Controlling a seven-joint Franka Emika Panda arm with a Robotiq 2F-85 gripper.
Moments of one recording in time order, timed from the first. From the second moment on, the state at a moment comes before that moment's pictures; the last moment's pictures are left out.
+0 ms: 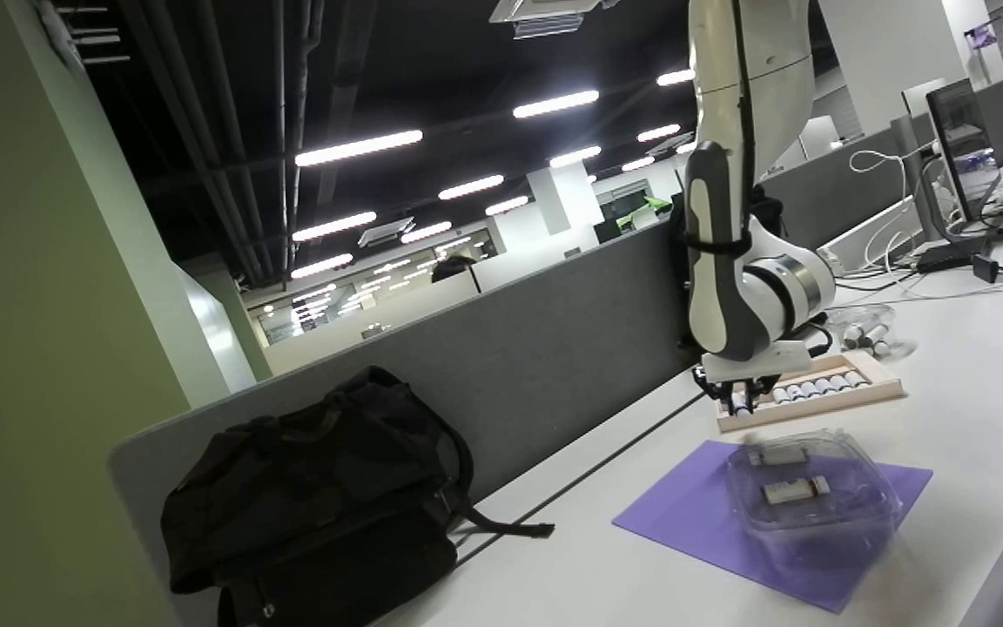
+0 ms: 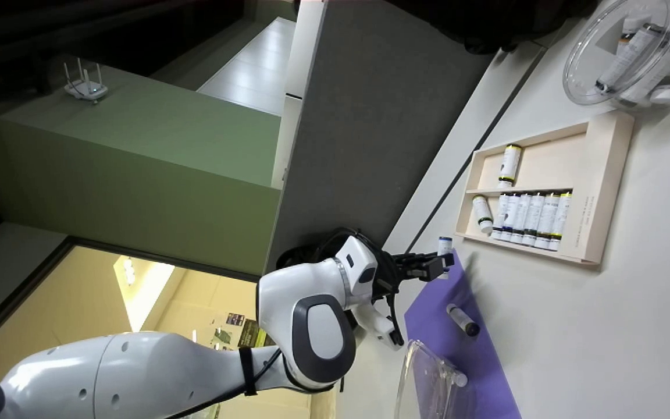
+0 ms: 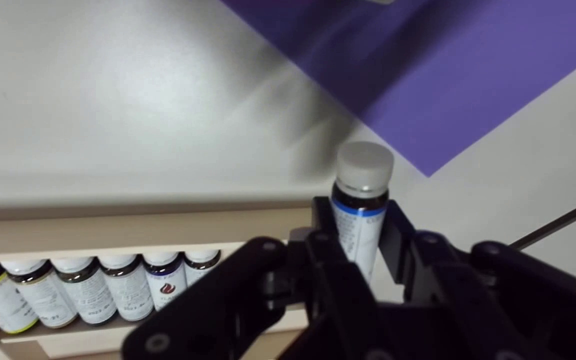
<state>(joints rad) 0.40 0.59 -0.31 -2.31 0.41 3.28 0.57</state>
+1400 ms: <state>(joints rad) -0.06 0.51 -0.05 -2.26 0.37 3.28 0.43</state>
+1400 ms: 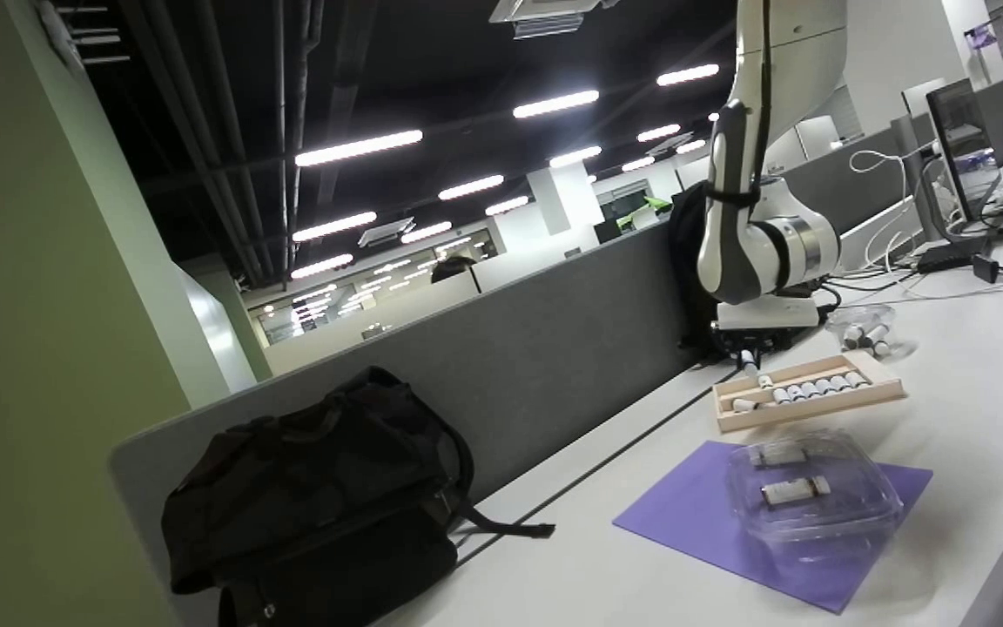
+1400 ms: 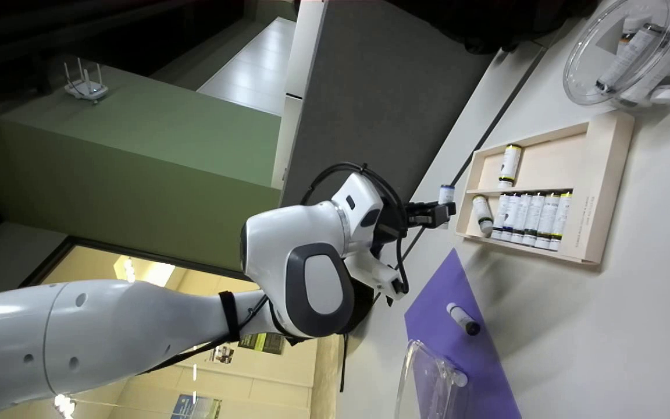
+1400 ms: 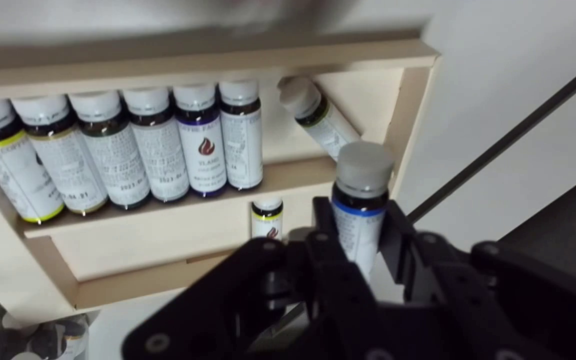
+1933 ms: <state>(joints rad) -0.14 0.52 -0.03 -2.15 0.35 3.18 0.35</state>
